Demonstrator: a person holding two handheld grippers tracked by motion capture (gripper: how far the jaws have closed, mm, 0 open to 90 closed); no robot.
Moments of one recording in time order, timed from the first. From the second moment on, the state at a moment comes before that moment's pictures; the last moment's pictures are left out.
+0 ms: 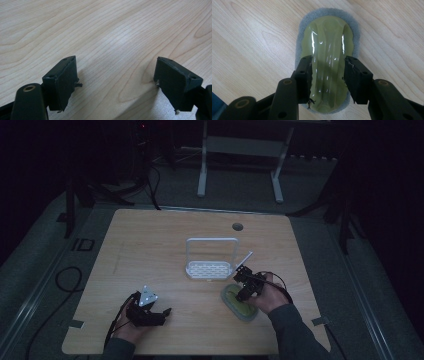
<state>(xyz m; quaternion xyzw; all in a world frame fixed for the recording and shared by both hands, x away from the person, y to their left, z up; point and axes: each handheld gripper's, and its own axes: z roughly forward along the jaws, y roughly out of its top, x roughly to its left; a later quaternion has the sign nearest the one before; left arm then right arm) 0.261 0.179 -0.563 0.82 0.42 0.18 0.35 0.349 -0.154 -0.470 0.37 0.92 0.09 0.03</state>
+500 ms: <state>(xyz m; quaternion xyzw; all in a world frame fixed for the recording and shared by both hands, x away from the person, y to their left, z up) 0.261 0.179 -0.563 0.82 0.42 0.18 0.35 0.356 -0.148 -0.470 0.36 0.93 0.06 0.02</state>
